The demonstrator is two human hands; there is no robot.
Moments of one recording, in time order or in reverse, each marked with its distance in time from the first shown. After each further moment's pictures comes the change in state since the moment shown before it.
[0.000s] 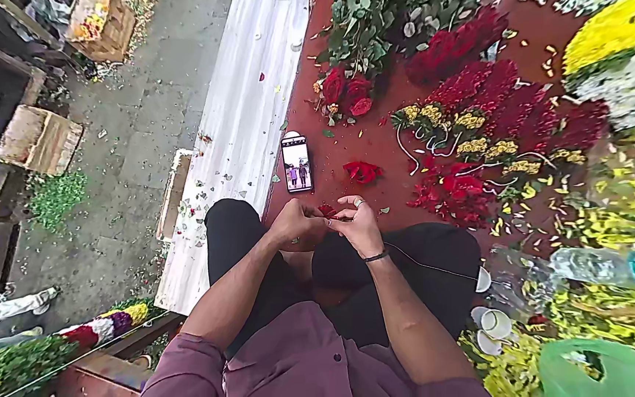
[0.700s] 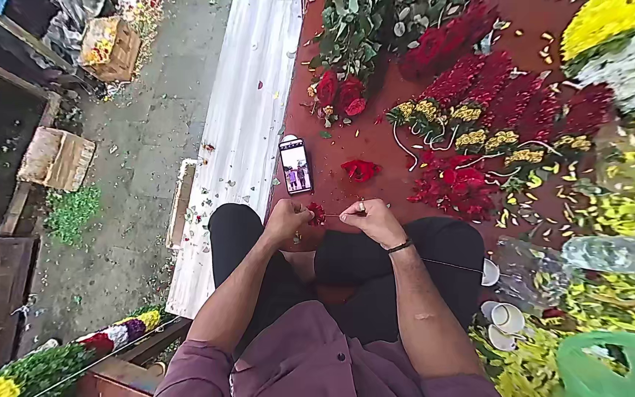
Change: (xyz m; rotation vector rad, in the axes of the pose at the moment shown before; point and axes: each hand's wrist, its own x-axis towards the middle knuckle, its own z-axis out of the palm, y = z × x) left_hand -0.008 -0.002 -0.009 0.029 0.149 -0.126; right_hand 0.009 -0.003 -0.045 -0.226 -0.206 -0.157
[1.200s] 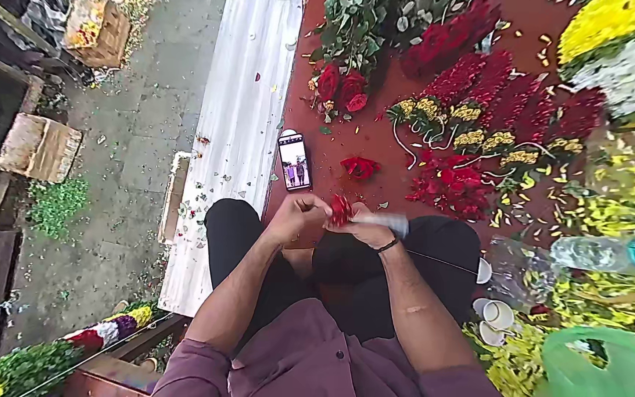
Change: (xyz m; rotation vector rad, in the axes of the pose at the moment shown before) left_hand -0.020 0.018 0.007 -0.409 -0.205 0.337; right_hand 0.000 -0.003 0.018 0.387 -0.257 -0.136
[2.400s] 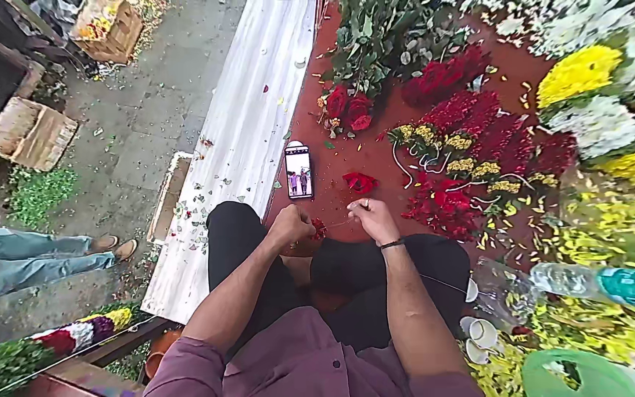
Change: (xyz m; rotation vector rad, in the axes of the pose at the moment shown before) left_hand 0.019 -0.014 -0.016 0.597 0.089 -0.479; right_hand 0.023 -0.003 -0.031 -0.527 0.450 0.288
